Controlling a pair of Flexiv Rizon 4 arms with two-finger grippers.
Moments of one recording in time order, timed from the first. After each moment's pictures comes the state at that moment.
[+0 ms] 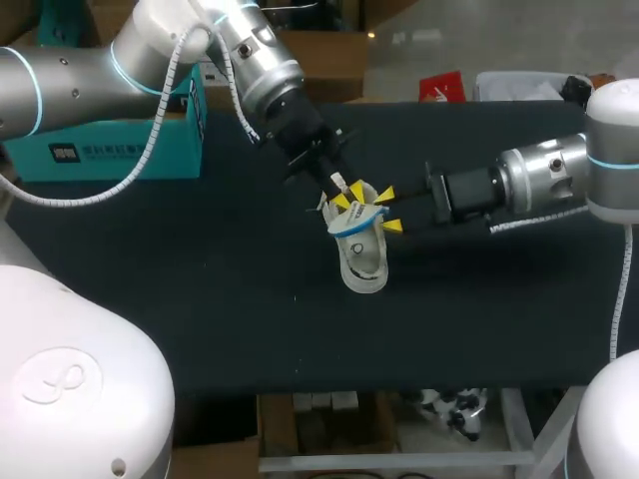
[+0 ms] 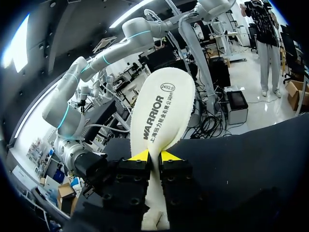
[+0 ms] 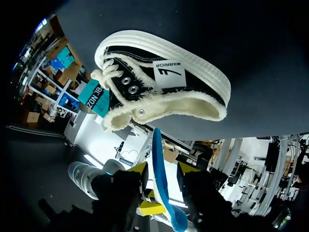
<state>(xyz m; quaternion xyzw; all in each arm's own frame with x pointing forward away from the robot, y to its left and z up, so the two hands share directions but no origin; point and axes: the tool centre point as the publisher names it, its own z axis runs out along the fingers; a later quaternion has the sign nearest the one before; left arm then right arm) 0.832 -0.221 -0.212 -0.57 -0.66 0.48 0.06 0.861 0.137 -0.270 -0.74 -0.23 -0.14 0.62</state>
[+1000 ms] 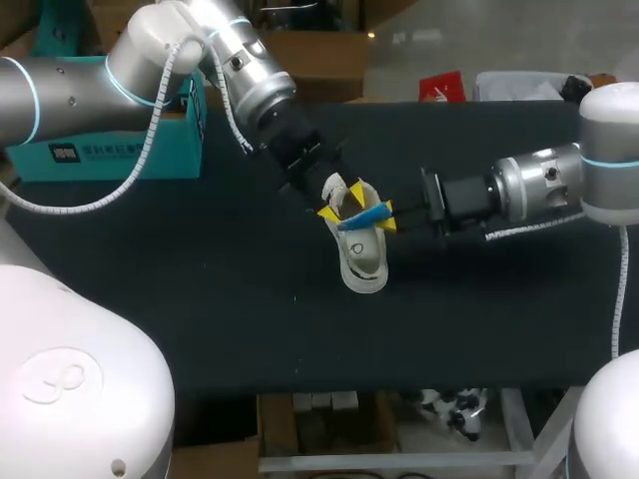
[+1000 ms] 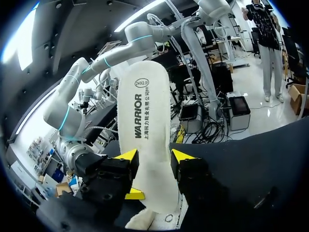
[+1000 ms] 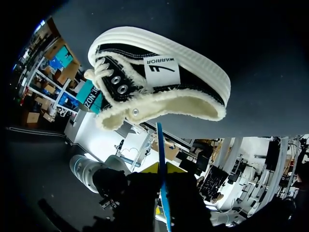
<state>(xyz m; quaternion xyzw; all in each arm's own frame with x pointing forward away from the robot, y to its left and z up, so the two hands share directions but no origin) 0.829 -0.207 -0.220 -0.55 -0.66 0.50 0.07 0.855 0.141 -0.277 -0.73 -0.23 -0.13 0.63</state>
